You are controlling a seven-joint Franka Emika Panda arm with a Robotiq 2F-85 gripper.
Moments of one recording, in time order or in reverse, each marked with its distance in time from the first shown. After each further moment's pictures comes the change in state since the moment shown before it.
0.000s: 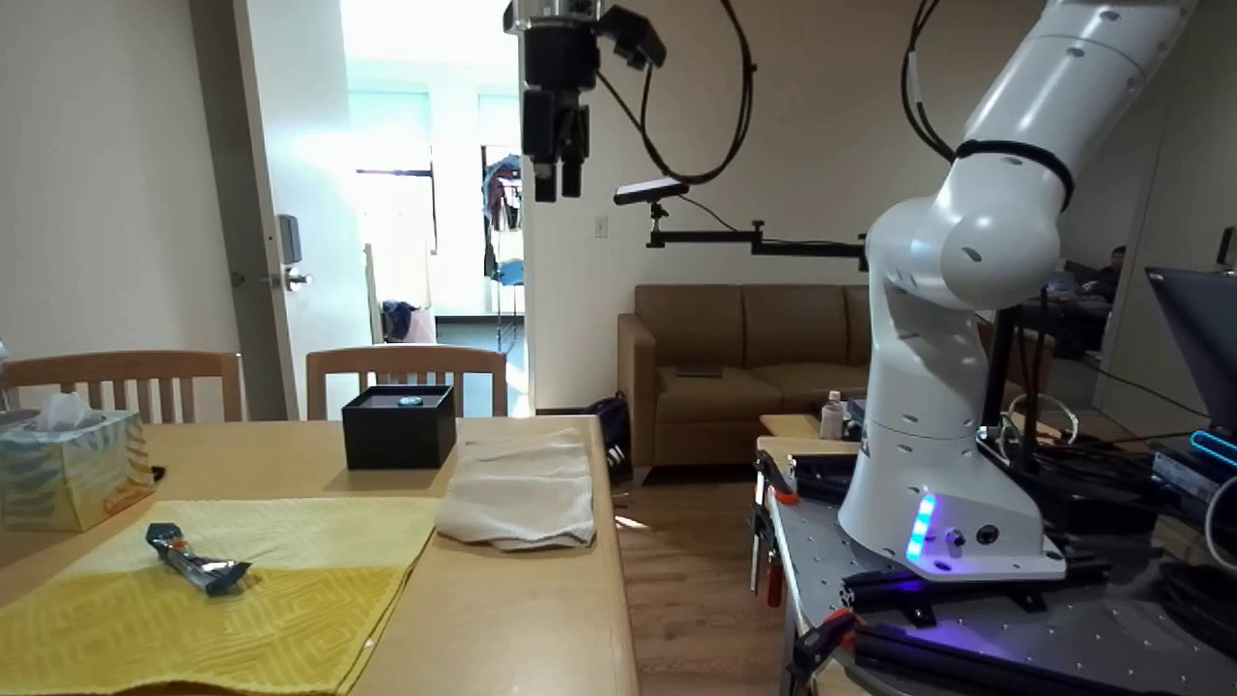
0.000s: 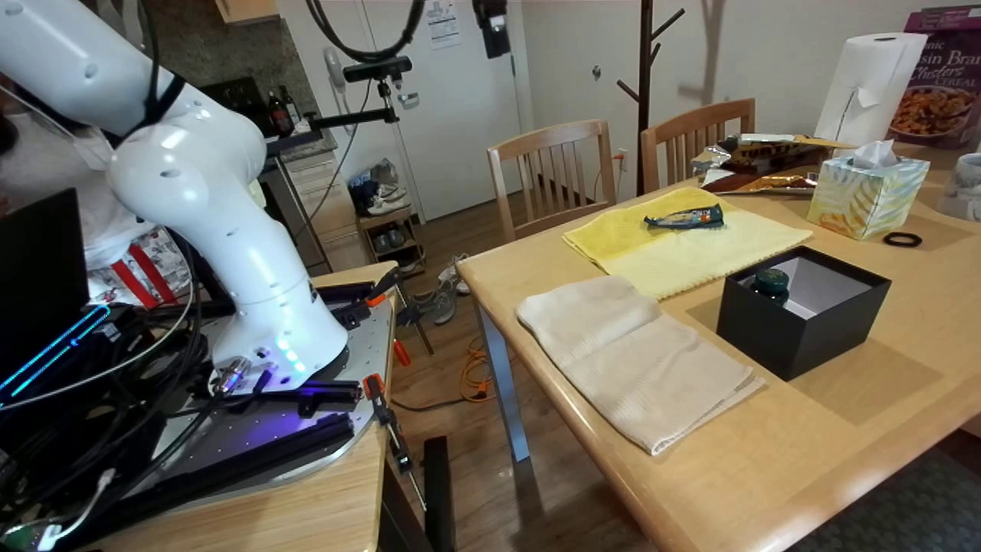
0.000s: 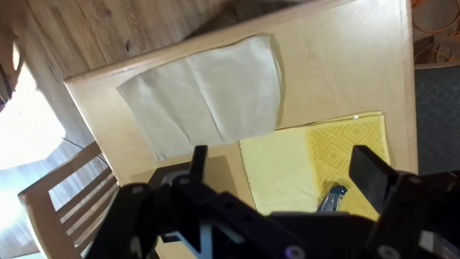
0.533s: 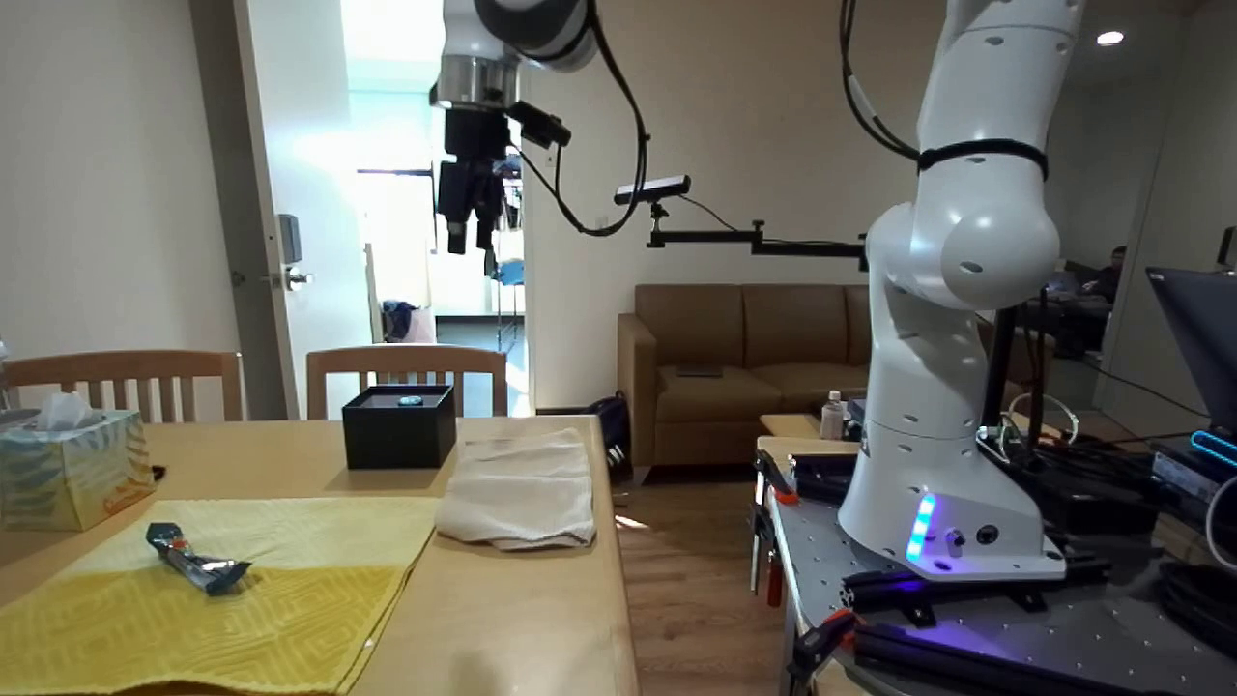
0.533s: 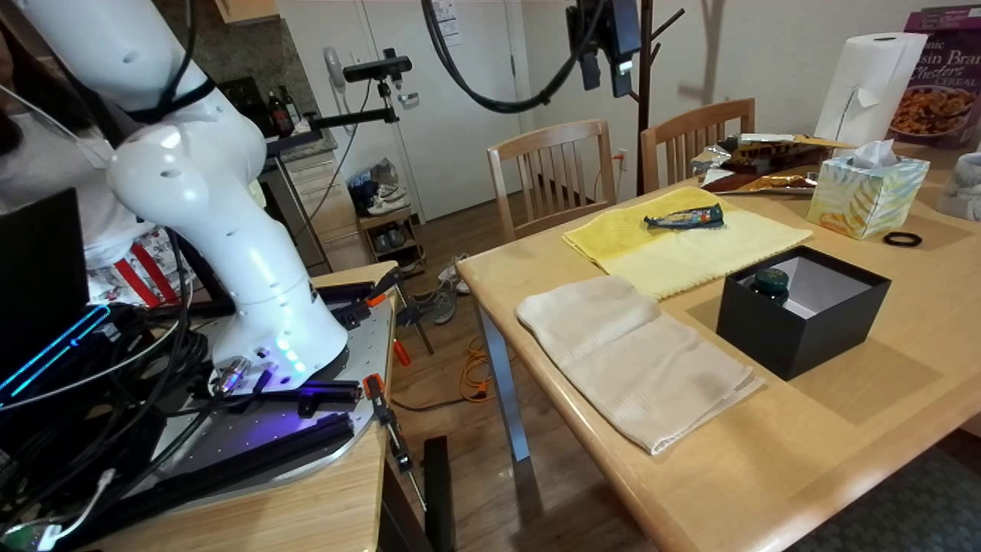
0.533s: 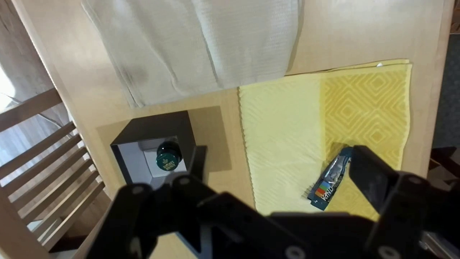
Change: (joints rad) arm 0.000 0.377 -0.129 0.184 0.060 0.252 -0.231
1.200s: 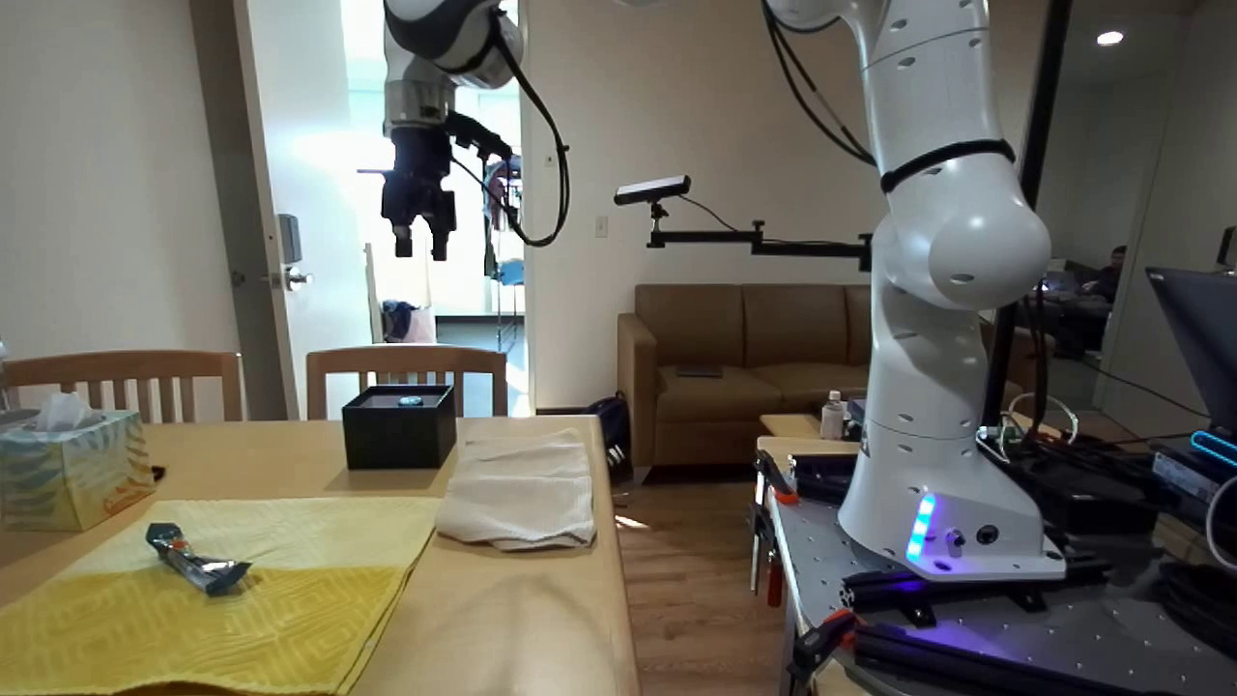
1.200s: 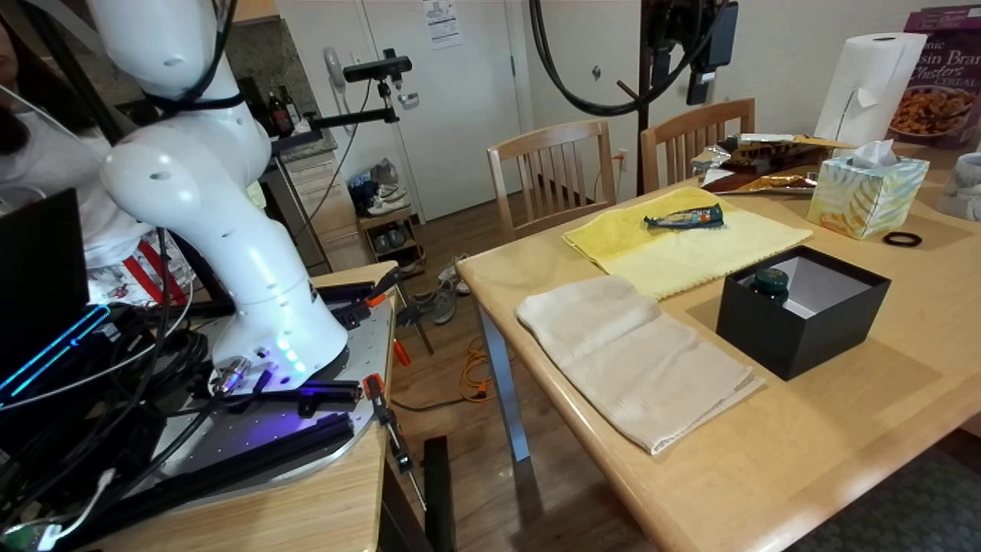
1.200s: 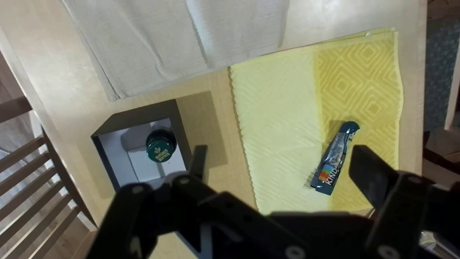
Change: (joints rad) arm -0.080 0.350 -0.015 0.438 0.164 -0.225 -0.095
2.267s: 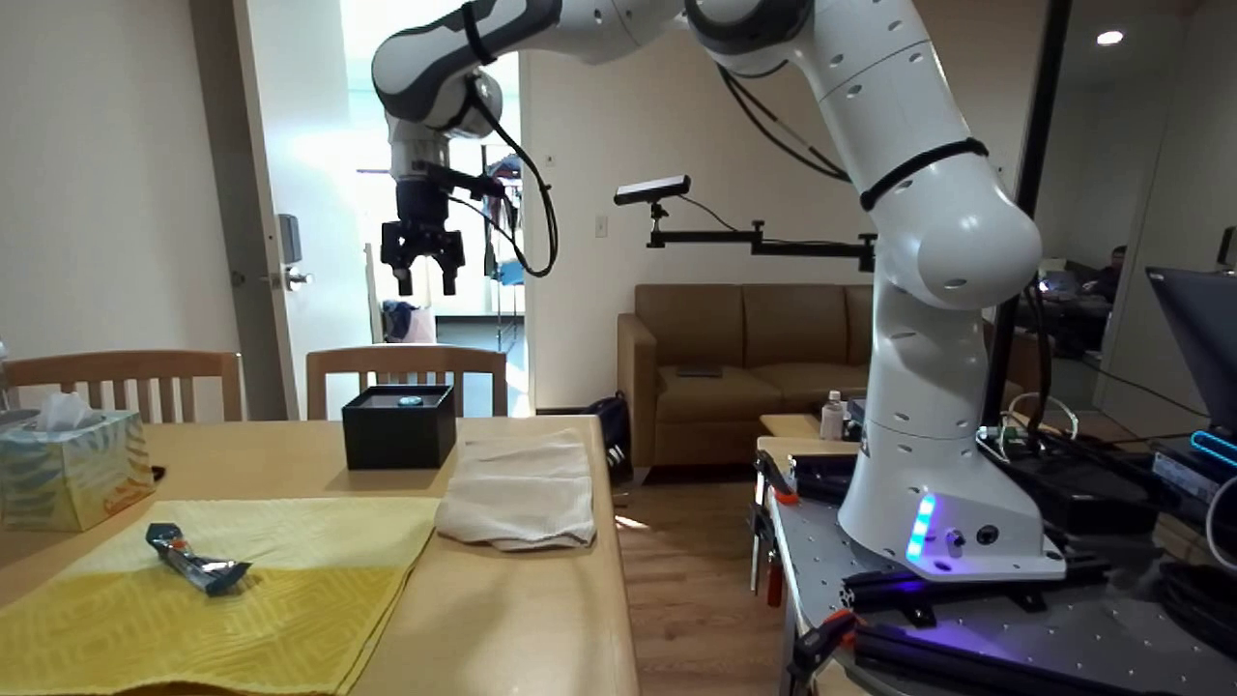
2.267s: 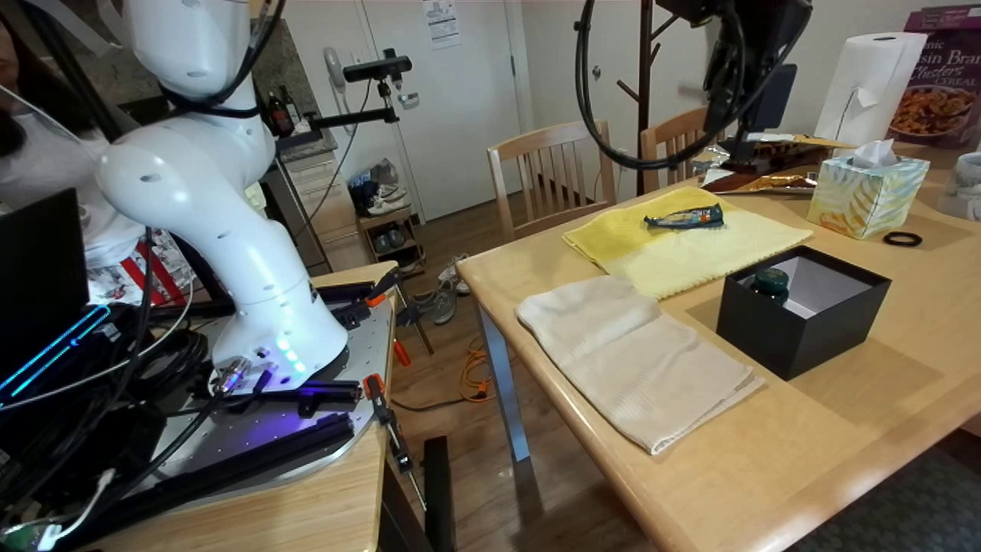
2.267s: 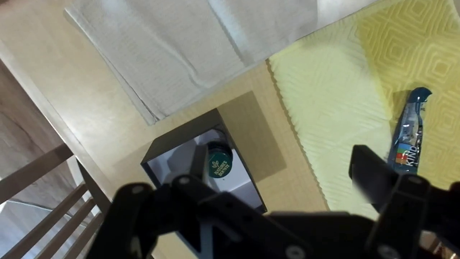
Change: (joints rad) arm -0.076 0.237 -0.030 0.207 0.015 -0.049 0.130
